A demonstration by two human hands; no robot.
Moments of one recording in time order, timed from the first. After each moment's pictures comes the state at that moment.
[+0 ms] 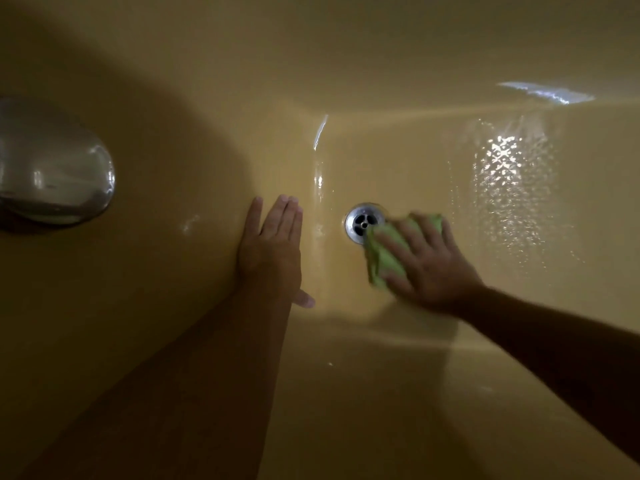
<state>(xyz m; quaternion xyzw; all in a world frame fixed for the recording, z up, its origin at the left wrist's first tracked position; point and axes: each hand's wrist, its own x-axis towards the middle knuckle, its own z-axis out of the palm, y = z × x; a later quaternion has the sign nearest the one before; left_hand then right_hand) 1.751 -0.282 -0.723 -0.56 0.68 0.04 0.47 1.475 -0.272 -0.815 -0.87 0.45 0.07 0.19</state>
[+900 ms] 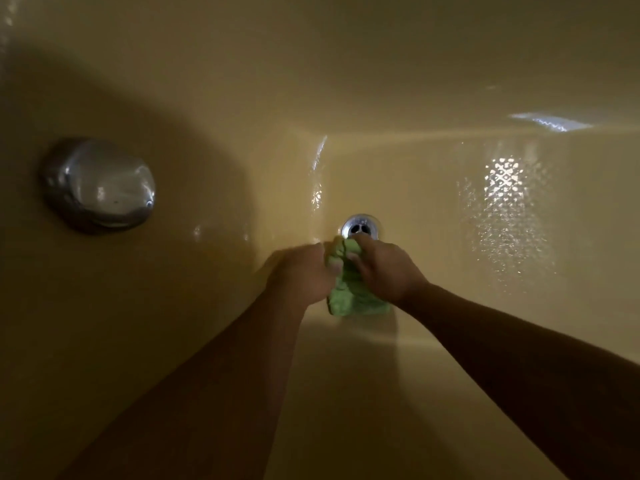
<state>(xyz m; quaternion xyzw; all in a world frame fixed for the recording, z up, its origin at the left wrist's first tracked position) 1.700 -0.277 -0.667 -0.74 0.52 0.40 0.16 1.538 -0.285 -0.755 -0.76 0.51 -0.03 0.40</state>
